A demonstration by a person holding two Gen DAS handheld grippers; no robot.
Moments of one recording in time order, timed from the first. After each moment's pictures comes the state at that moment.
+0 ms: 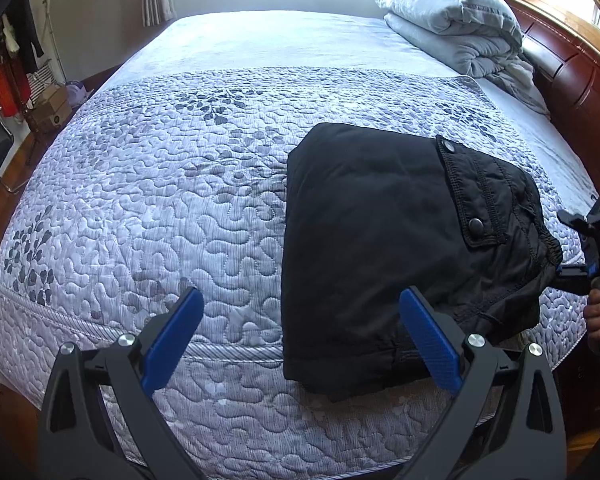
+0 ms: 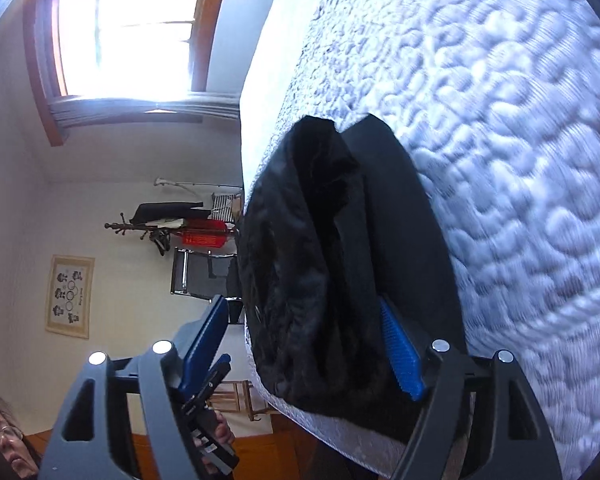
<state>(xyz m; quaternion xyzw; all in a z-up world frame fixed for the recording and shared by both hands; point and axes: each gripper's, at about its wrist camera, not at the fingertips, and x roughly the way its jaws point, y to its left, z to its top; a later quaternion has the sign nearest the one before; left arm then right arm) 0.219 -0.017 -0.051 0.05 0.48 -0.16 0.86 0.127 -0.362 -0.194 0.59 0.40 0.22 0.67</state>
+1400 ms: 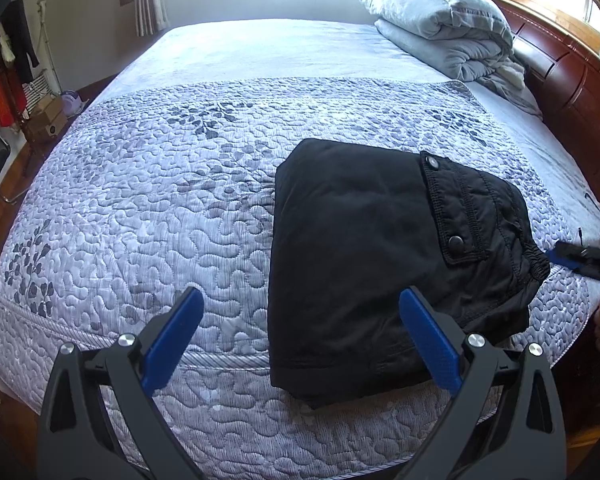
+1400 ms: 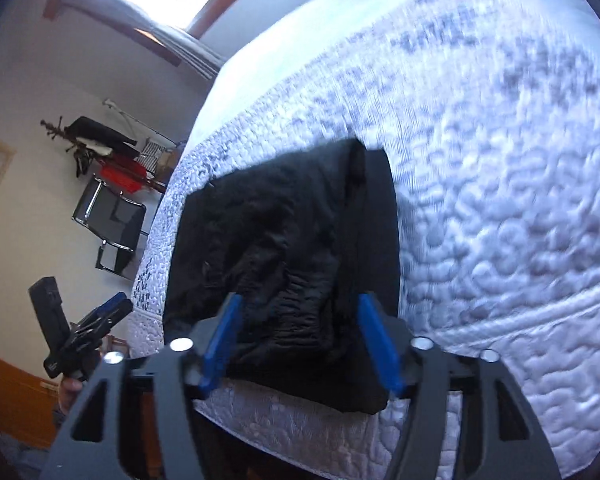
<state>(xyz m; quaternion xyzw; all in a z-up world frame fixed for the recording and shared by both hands) 0.220 -0.025 -0.038 0.06 0.47 -0.17 0.86 0.124 -0.314 -0.089 0.33 0.45 0.15 0.82</state>
